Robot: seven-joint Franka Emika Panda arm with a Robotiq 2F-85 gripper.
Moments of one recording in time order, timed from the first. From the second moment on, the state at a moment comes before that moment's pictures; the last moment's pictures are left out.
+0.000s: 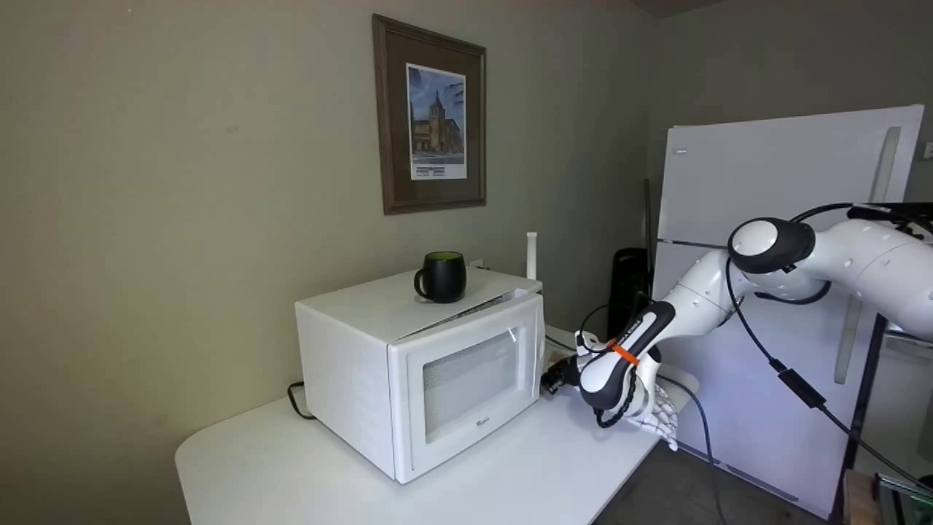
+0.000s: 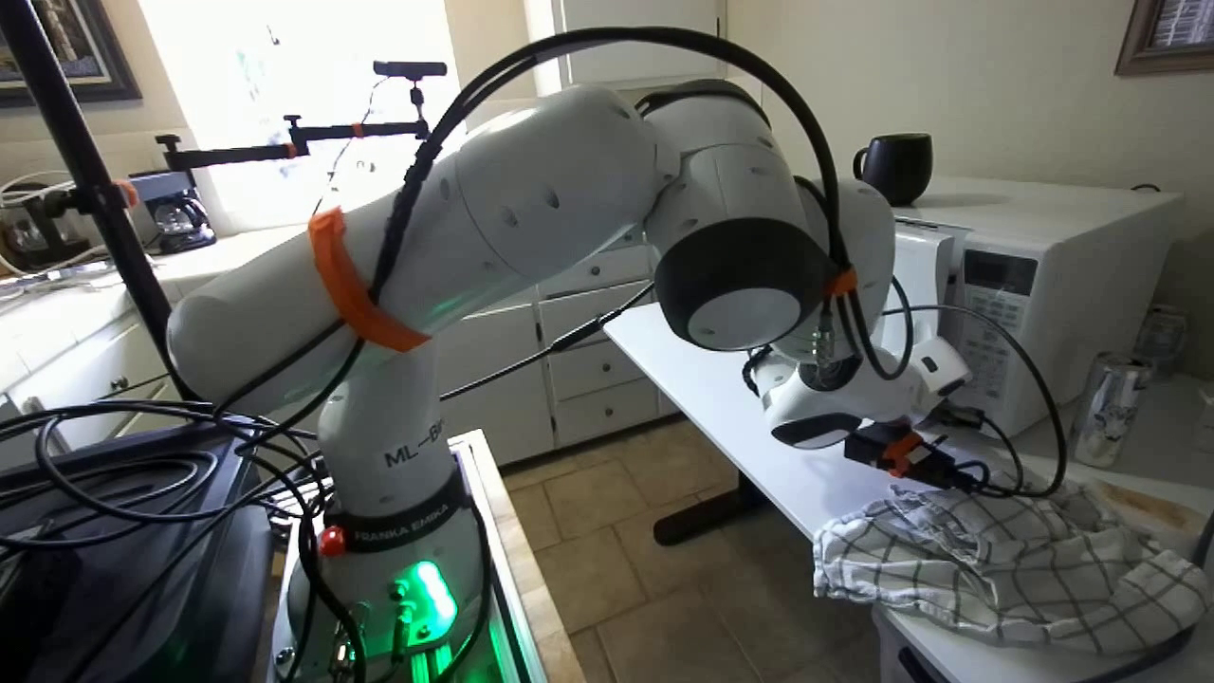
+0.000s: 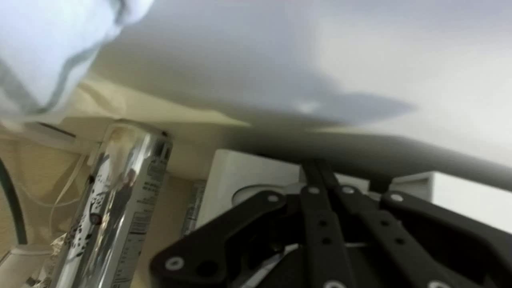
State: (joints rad) arm 2.43 -1.16 -2.52 -1.89 -0.05 3.82 -0.96
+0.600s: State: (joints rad) arm 2.38 -0.79 -2.54 -2.38 0.18 3.90 -1.04
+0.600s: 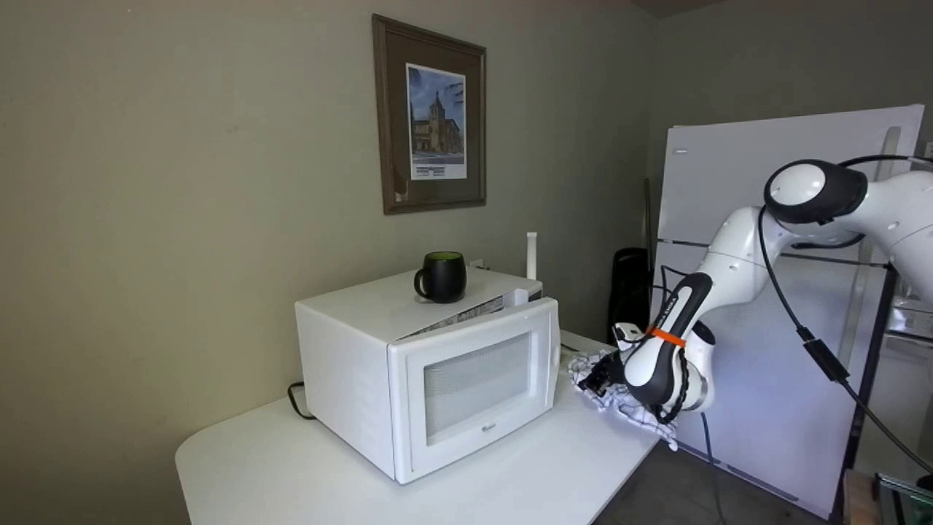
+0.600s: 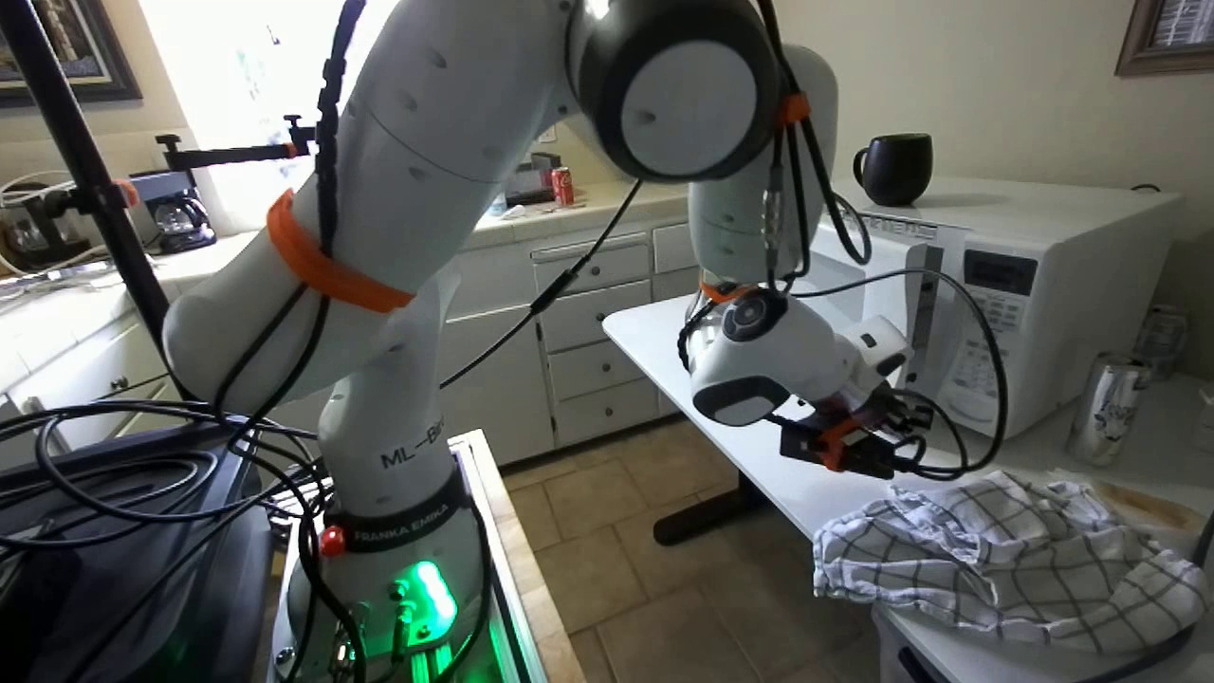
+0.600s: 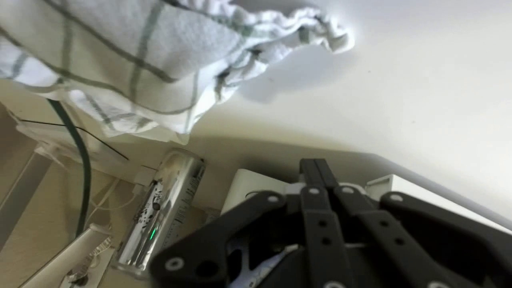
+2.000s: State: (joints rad) arm 2.36 0.33 -2.44 -2.71 1.02 2.89 -1.32
